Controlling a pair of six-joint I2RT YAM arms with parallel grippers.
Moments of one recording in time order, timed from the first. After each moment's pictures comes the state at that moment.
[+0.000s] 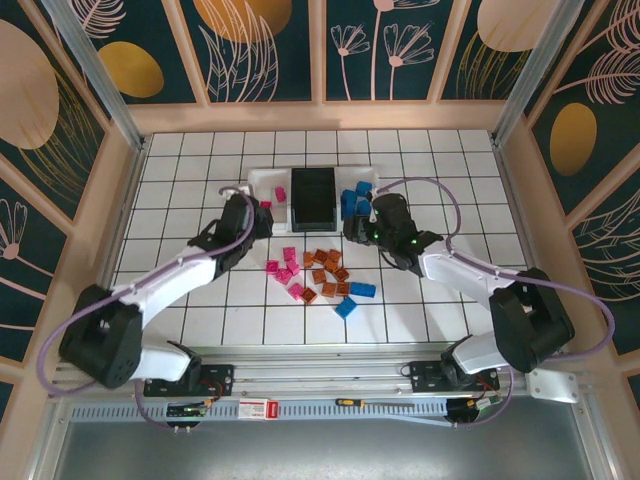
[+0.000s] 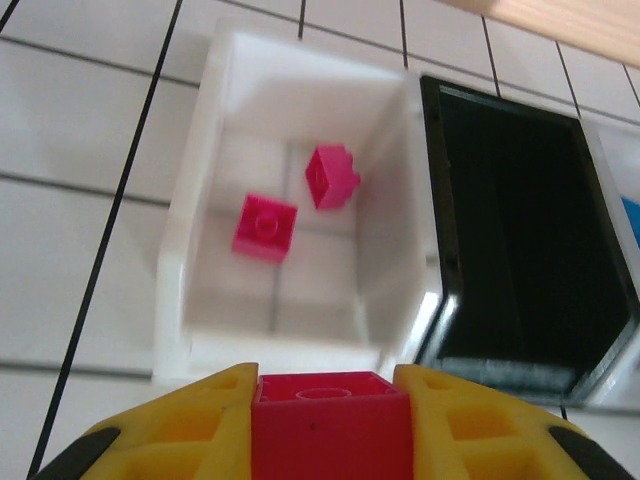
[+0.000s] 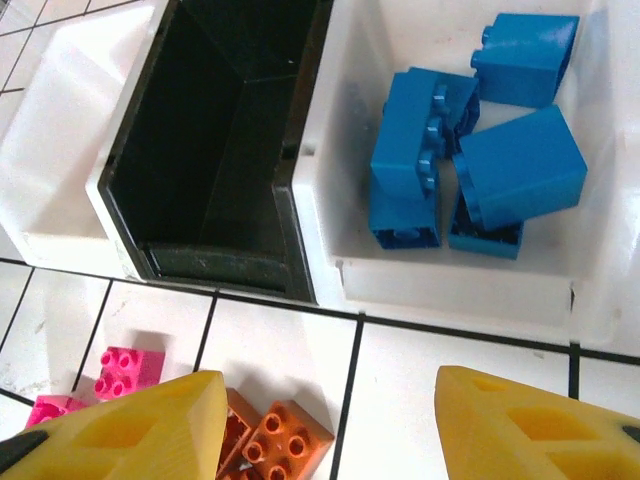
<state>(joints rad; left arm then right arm) -0.50 1.42 0.84 -0.07 -0.25 -0.59 0.59 1.40 0.79 -0.04 0.00 0.48</state>
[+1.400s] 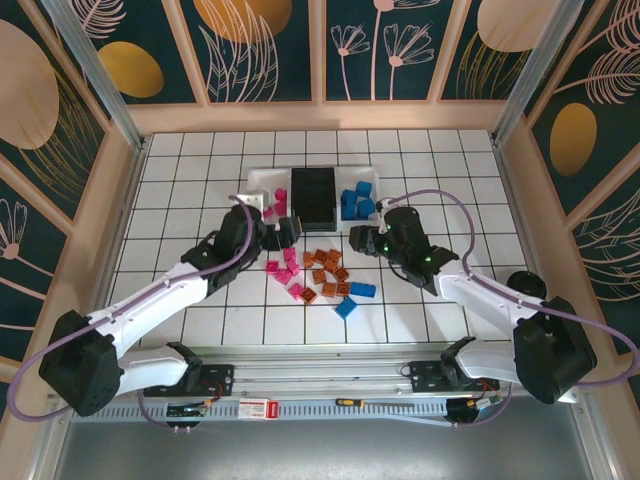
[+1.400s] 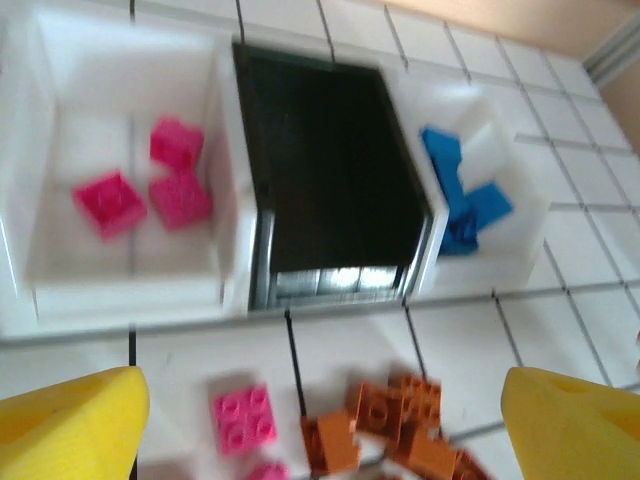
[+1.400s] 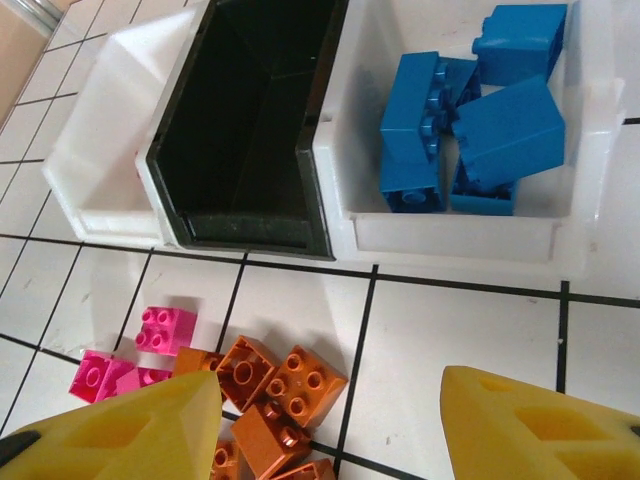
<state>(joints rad) -0.66 1.20 0.74 -0.12 -0.13 -0.59 0.61 1.23 0.67 -0.03 -0.02 0.50</state>
